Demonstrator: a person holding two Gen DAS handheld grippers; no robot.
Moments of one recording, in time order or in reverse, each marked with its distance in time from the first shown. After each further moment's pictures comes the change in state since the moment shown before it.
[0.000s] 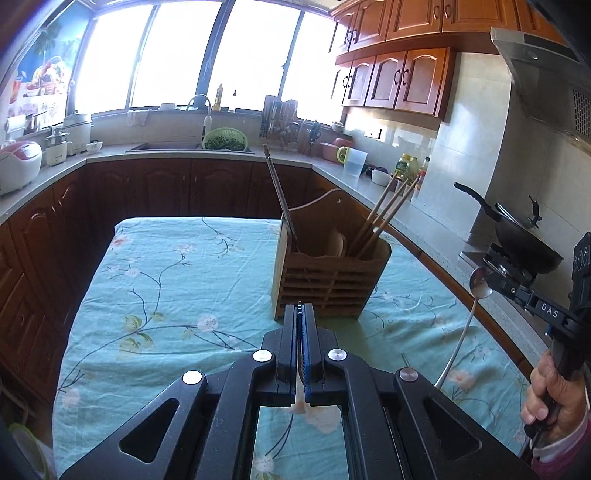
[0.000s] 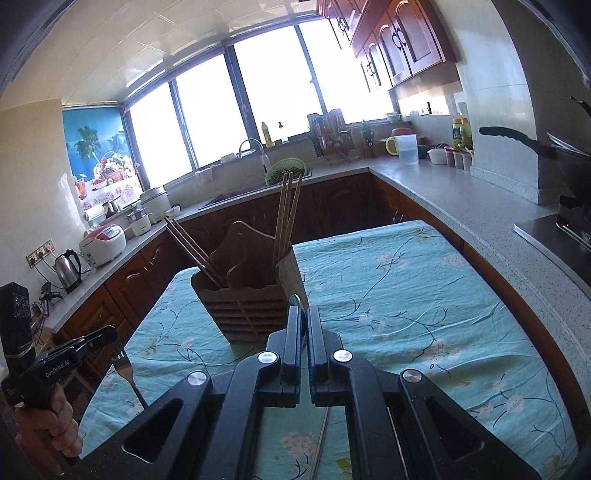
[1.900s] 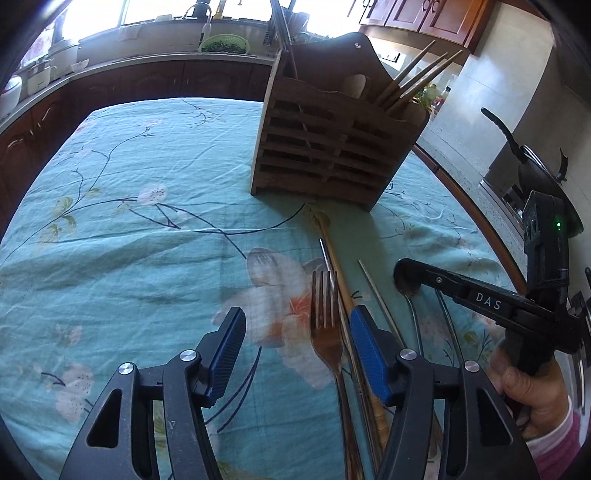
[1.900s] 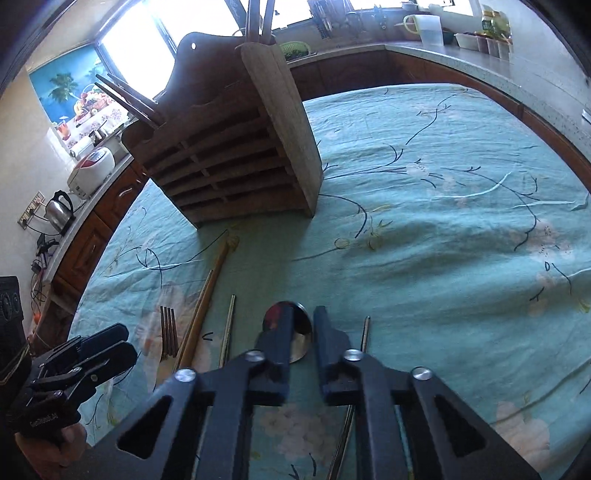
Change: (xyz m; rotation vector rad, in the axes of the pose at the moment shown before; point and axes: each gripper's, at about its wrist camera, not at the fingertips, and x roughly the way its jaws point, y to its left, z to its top) left arm 0.123 -0.020 -0.059 -0.077 0.349 -0.025; right arm 0.134 -0.013 -0.091 0.056 0.451 0.074
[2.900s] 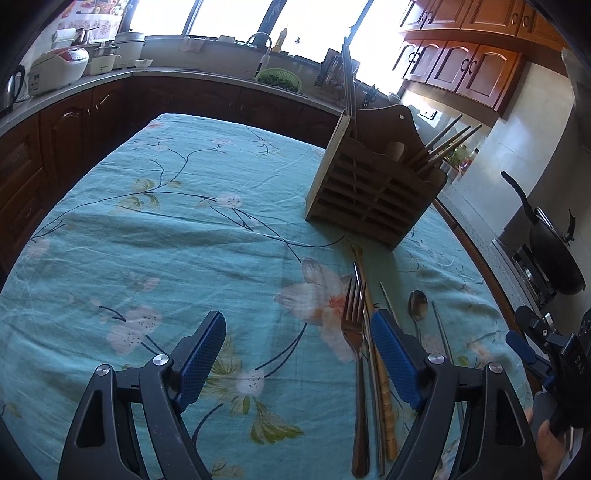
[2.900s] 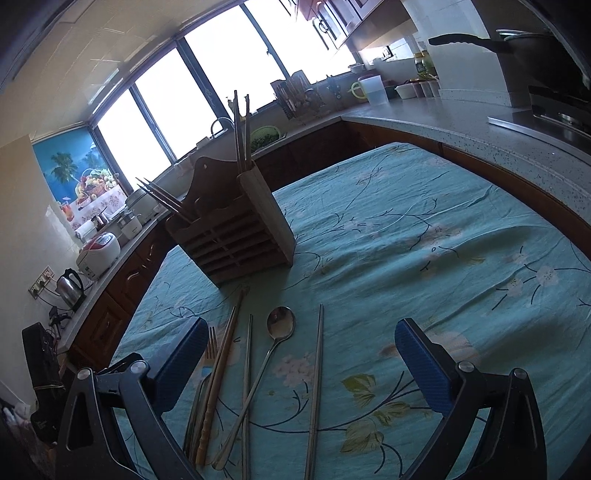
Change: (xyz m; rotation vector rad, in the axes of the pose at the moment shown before) left arm -0.076 0.028 -0.048 -0.172 -0.178 0.058; right arm -0.112 -0.009 -0.054 0.157 -0.334 -0.016
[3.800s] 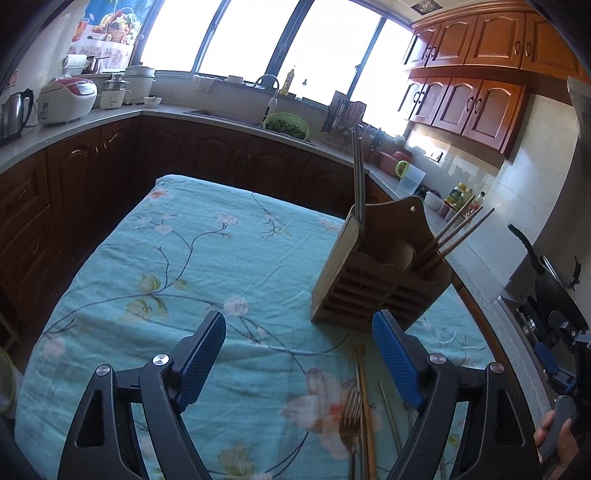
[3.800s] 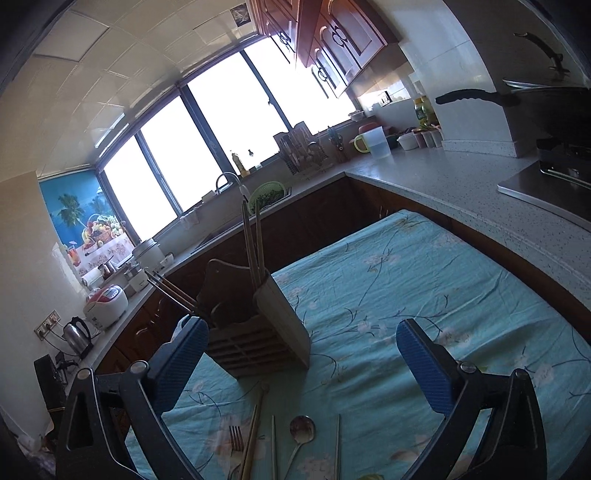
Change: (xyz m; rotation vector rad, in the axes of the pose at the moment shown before) left arm -0.009 0.004 0.063 -0.012 -0.165 0.024; right arm -0.013 0.007 0.082 0.040 -0.190 0.022
